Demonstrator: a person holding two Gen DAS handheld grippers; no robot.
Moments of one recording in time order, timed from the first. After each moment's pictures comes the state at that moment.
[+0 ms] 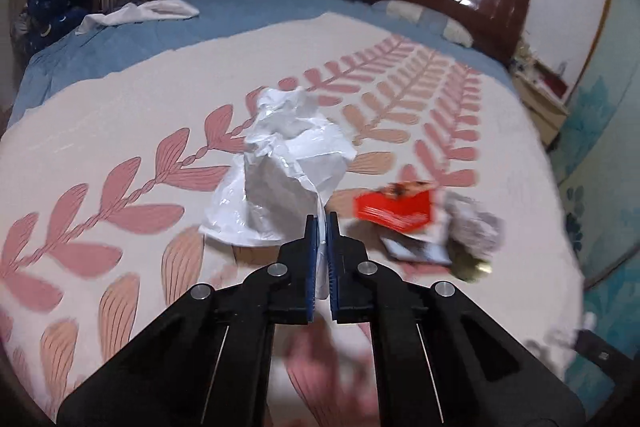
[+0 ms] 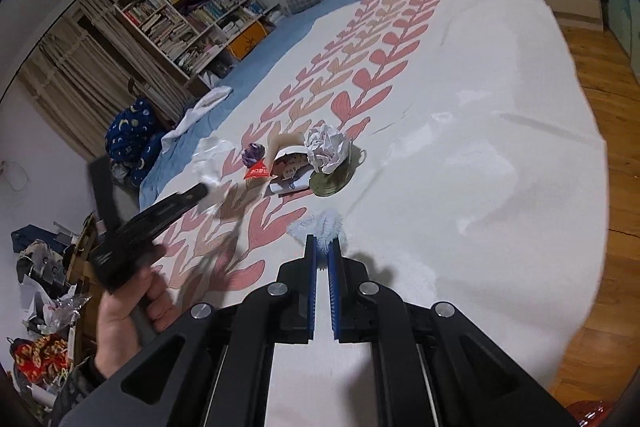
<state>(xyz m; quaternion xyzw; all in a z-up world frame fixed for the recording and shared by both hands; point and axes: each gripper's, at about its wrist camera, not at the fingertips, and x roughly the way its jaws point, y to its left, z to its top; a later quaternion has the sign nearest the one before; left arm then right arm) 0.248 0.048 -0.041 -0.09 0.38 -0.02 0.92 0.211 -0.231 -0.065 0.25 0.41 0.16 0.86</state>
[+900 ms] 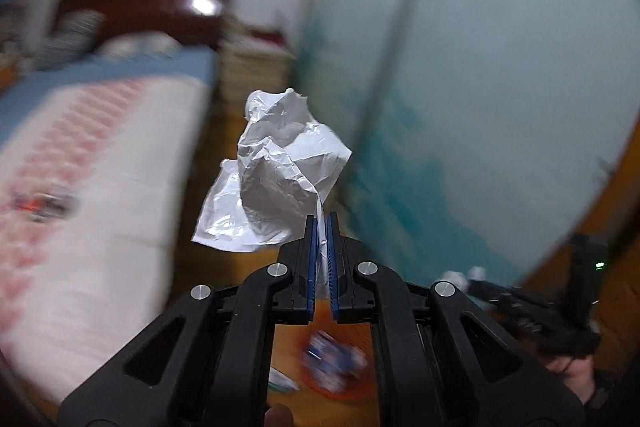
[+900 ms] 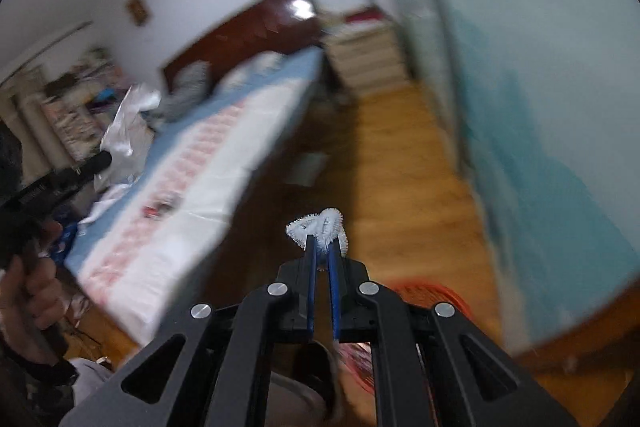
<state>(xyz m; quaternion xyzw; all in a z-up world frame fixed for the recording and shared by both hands) -0.104 -0.307 0.089 0.04 0.34 -0.44 0.83 -0.301 -0.525 0.030 0.25 0.31 -0.13 0.91</state>
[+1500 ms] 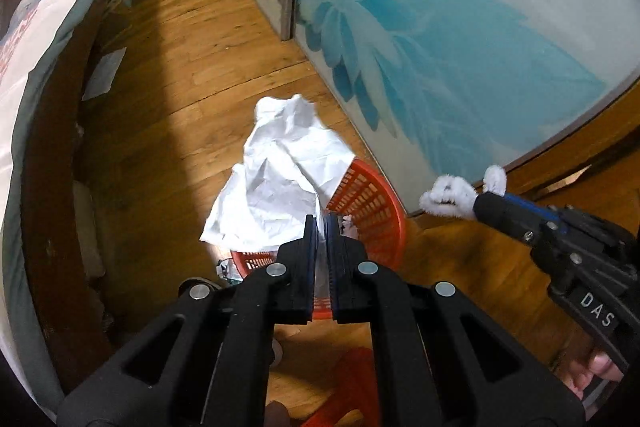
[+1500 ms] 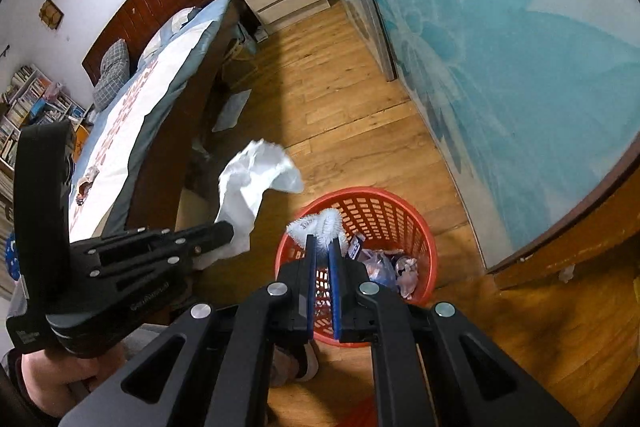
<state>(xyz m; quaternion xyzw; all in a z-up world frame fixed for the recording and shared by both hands) -0.144 -0.446 -0.115 0.23 0.51 -0.43 0.71 -0.312 -0.565 -0.102 0.32 0.40 -0.20 0.83</state>
